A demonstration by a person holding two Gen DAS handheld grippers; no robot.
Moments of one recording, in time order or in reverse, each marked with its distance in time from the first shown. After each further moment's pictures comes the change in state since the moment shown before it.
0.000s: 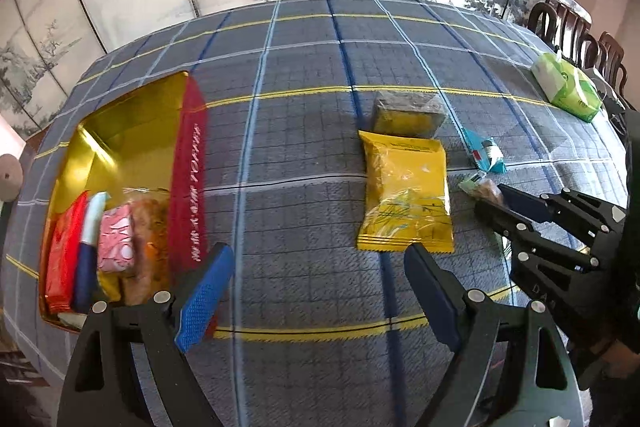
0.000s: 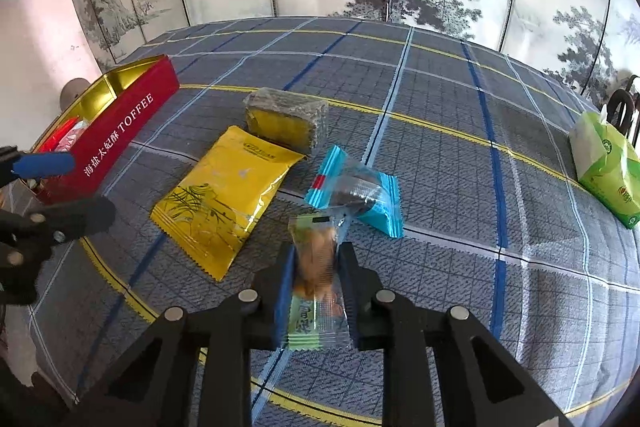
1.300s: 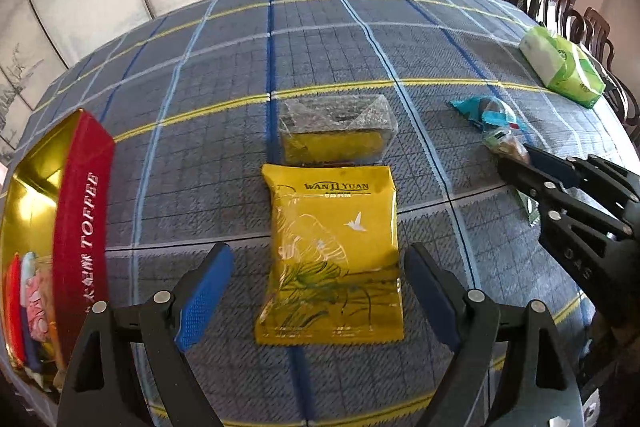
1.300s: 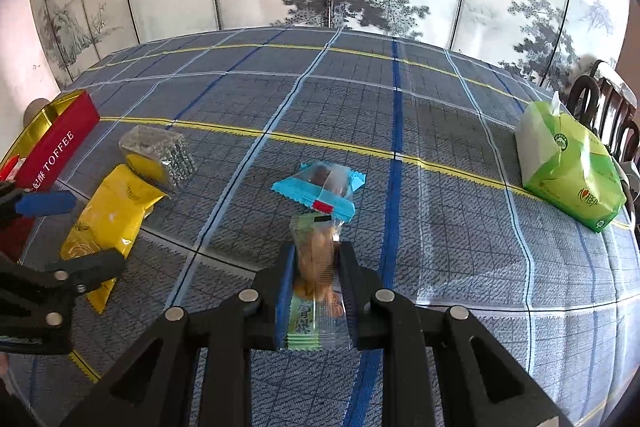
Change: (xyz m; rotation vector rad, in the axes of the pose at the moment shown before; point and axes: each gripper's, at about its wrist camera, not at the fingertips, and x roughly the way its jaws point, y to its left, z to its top) left arm 0.062 -0.059 0.037 0.082 0.045 -0.046; right arm 0.015 -0.073 0.018 0.079 -0.019 -0.146
